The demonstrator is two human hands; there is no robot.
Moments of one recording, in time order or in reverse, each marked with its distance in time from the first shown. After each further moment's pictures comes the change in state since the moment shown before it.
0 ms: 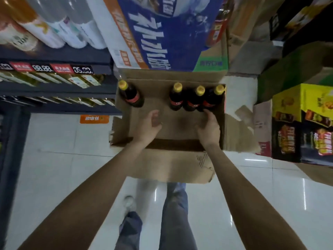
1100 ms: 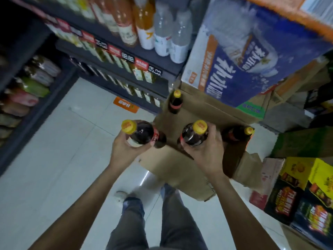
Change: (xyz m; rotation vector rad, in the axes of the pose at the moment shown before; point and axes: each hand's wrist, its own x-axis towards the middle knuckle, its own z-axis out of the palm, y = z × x) left_hand -0.187 -0.050 -0.116 -0.406 0.610 0.032; right_hand -0.119 -0.120 -0.010 -0.168 -0.118 -0.661
